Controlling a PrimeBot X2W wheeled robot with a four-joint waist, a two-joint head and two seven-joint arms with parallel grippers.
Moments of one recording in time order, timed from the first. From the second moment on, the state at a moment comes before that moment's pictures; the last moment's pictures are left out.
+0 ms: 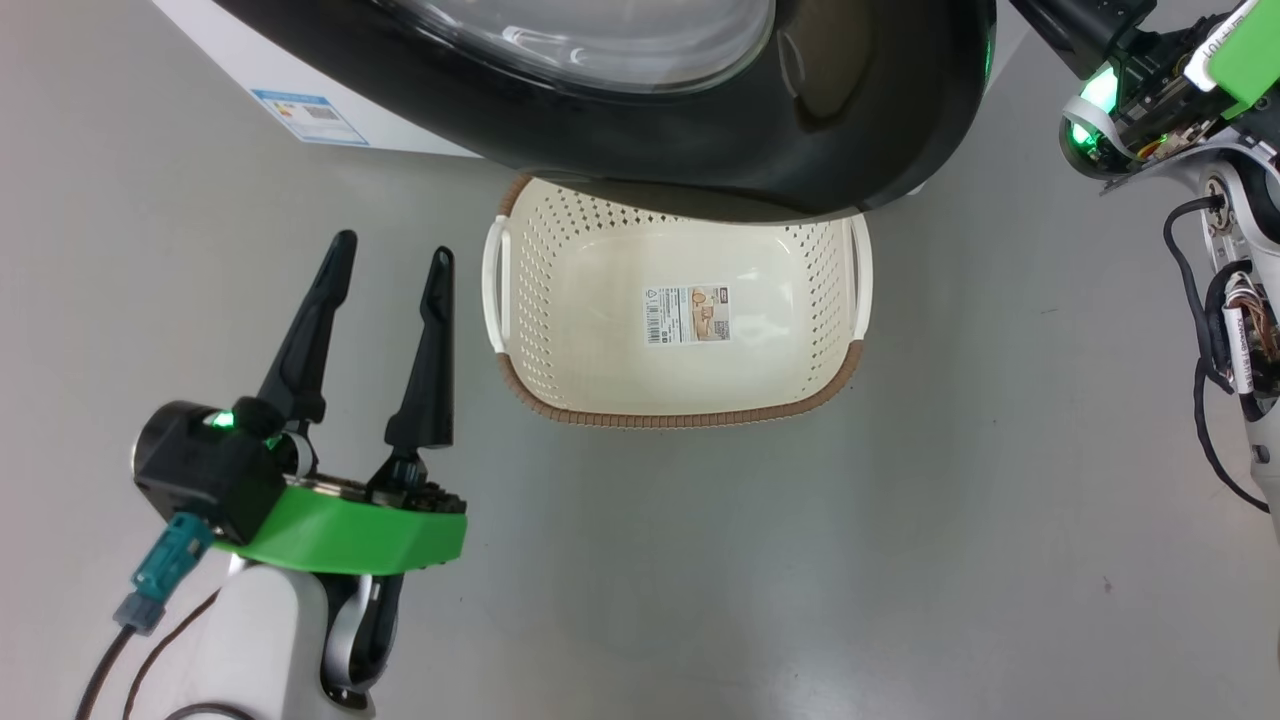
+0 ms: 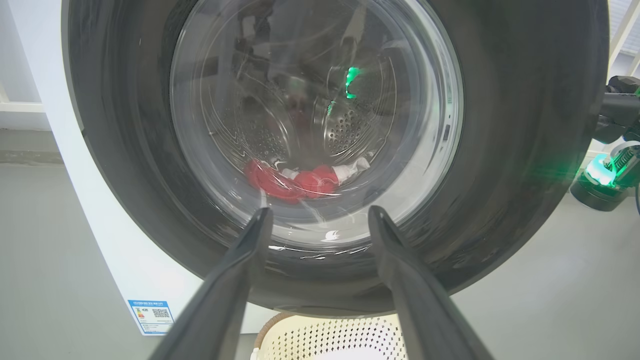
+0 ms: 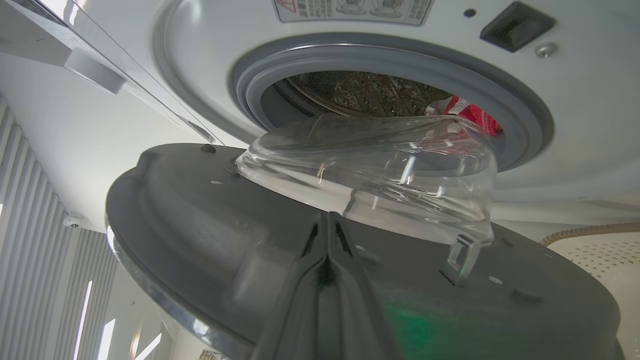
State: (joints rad) left arm -0.41 0.03 -0.11 0.10 -0.26 -0.11 -0.25; right arm -0.97 -0.25 0.13 0.43 1.73 0.12 0.66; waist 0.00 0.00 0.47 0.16
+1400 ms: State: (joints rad) left arm -0.32 0.03 -0.14 0.16 -0.29 -0.08 -0.25; right arm -0.67 -0.17 0.20 0.41 1.64 0.12 0.77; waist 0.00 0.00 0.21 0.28
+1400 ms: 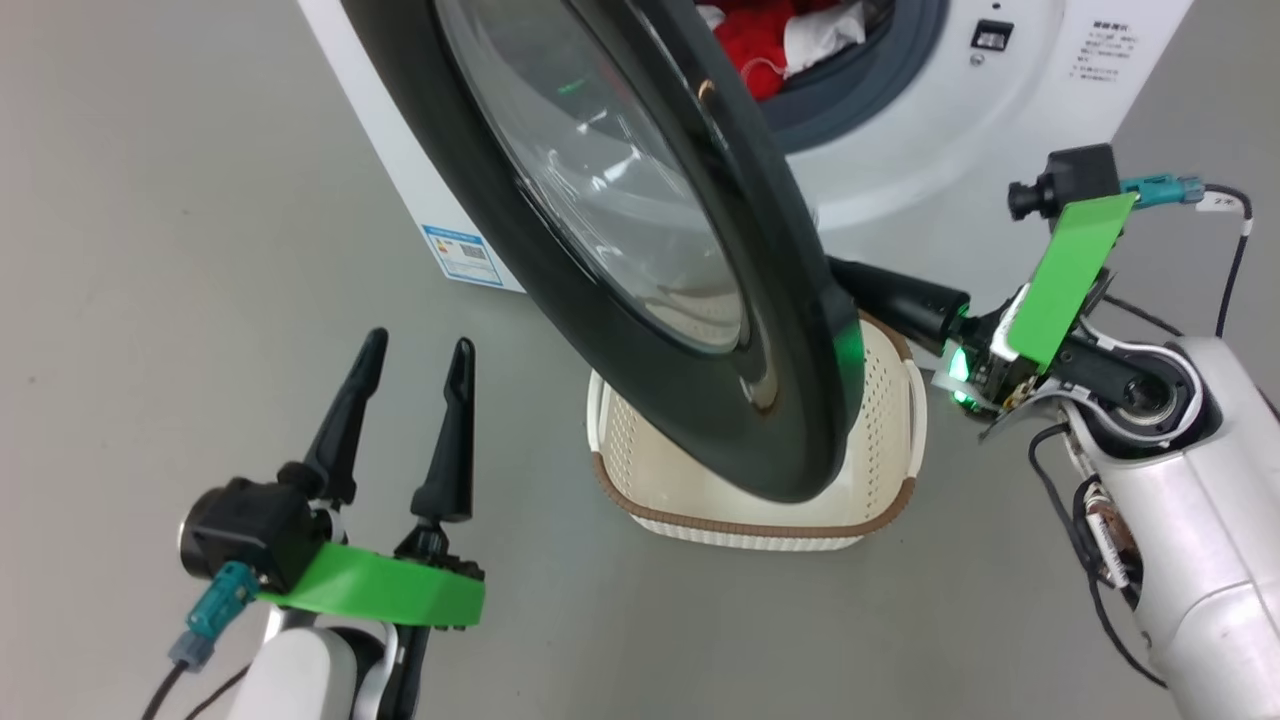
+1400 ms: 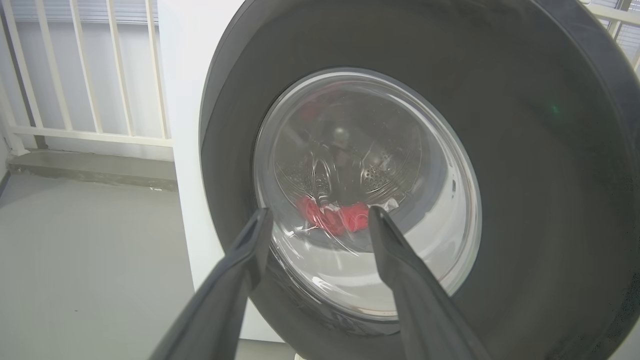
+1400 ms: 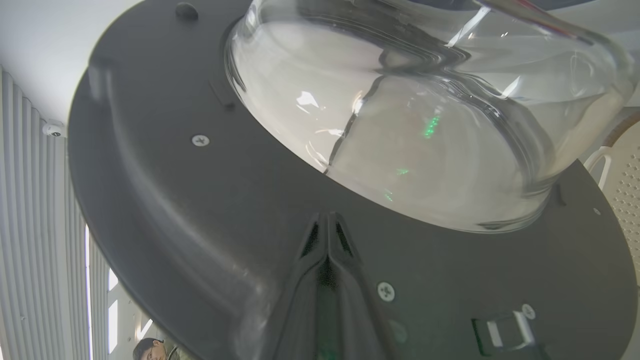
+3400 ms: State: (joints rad) left arm -0.20 0.04 -0.14 0.18 -0.32 -0.04 -0.25; right arm -0.61 -0.08 0.41 0.50 1.69 0.12 0.83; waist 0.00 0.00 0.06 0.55
